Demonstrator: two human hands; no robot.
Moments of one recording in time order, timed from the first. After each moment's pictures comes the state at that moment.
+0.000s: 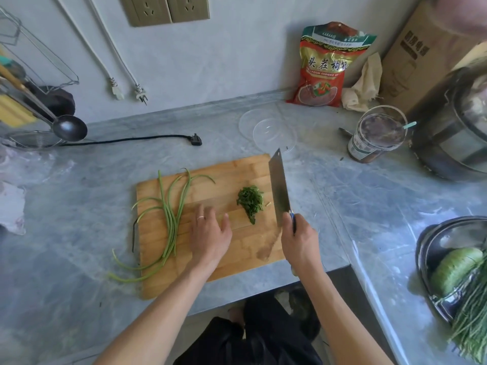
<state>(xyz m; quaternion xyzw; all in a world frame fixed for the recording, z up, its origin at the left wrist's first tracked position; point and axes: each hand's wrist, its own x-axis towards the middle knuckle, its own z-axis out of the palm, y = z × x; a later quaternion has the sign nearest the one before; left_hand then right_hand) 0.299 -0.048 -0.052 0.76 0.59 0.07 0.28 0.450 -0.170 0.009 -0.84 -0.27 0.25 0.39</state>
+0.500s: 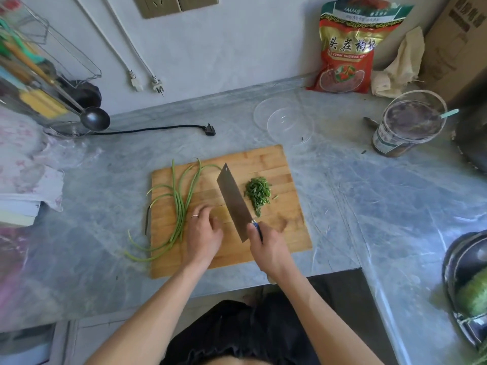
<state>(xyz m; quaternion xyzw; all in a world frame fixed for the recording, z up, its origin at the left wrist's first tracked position) 0.283 -0.067 -0.045 0.74 0.62 0.15 0.24 0.420 -0.163 -0.018 -0.75 -0.42 0.38 0.35</state>
